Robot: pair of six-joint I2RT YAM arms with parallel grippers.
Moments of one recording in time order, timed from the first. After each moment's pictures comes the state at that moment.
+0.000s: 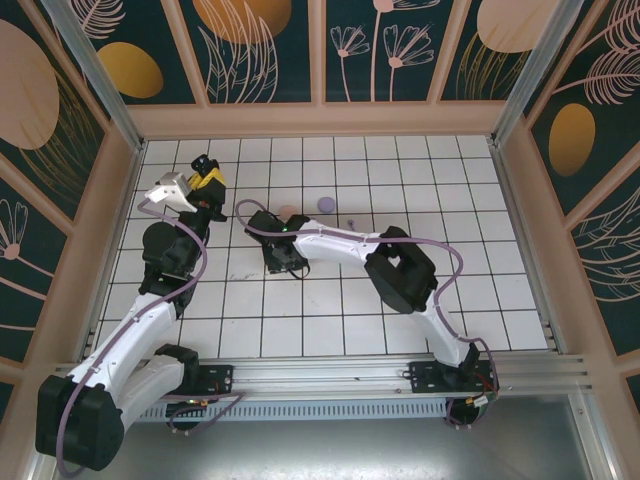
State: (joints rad) left arm -0.28 0.93 0.53 0.64 -0.02 -0.40; right arm 1.03 2.23 1.76 -0.79 0.12 0.74
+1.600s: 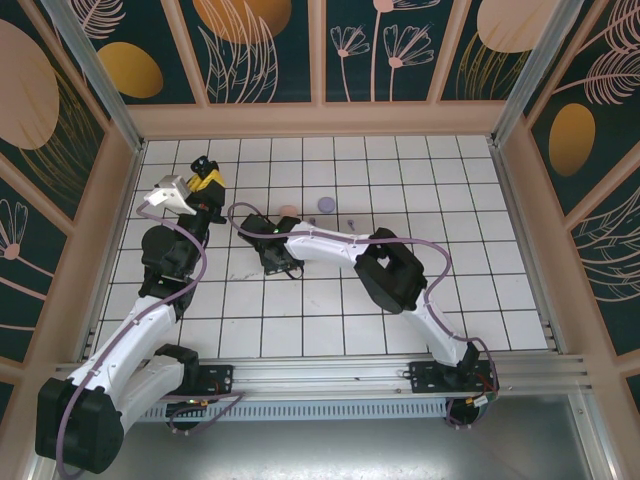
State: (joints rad) left arm -0.28 0.91 0.51 0.67 -0.01 -0.40; right arm 1.05 2.30 1.85 -0.85 0.19 0.72
